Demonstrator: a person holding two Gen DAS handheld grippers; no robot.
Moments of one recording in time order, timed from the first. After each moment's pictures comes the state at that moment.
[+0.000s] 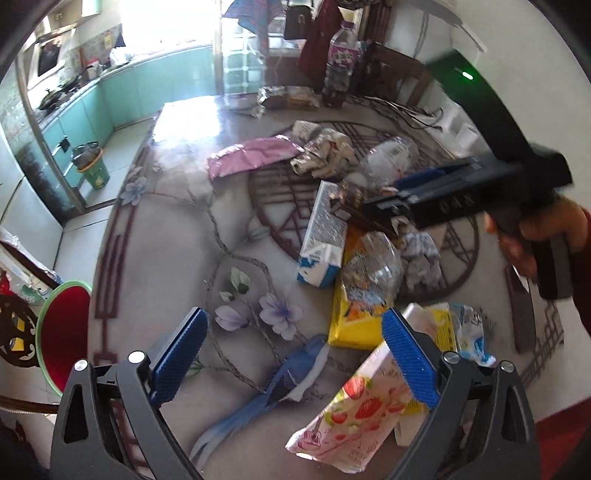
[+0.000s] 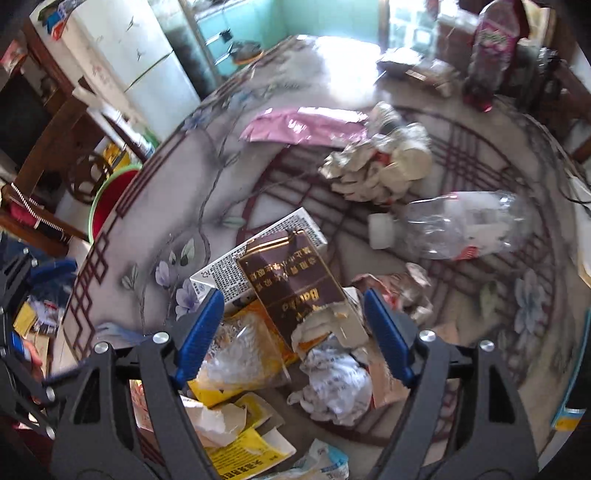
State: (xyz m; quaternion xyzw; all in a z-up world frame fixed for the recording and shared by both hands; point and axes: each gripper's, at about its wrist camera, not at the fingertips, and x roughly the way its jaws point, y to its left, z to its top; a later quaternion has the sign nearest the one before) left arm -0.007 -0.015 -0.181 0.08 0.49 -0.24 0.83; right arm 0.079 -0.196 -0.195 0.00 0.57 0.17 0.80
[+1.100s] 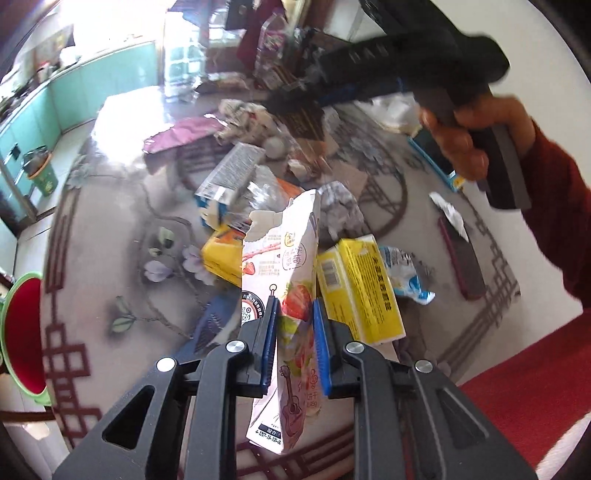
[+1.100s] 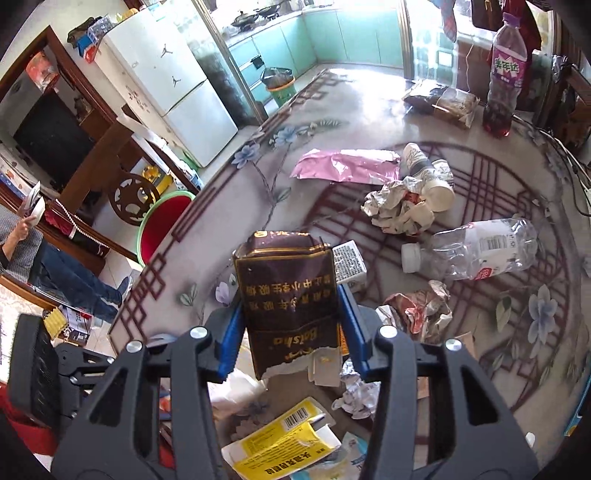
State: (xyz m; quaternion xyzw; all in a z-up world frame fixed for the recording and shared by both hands) left arm -0.069 -0.018 -0.178 0.06 0.49 -0.33 0.81; right arm 0.059 -0.198 -0.140 0.05 0.51 0.22 0.83
